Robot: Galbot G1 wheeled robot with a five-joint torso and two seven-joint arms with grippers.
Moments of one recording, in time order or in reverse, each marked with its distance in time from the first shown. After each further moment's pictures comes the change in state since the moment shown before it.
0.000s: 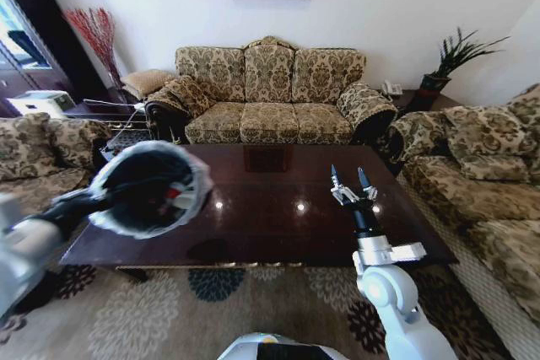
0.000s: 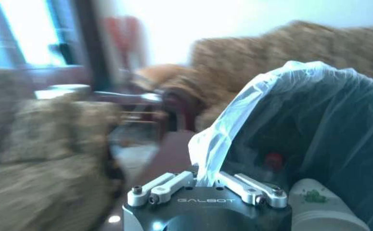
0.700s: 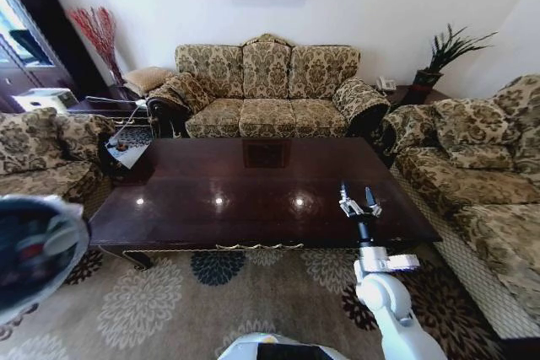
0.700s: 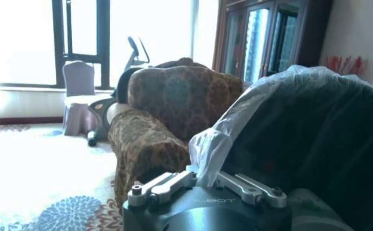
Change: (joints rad) left arm -0.120 -0.714 0.102 0.005 0.292 -0.266 -0.161; right arm -0.011 0.030 0.041 -0.160 0.025 0.078 0.025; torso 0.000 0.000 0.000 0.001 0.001
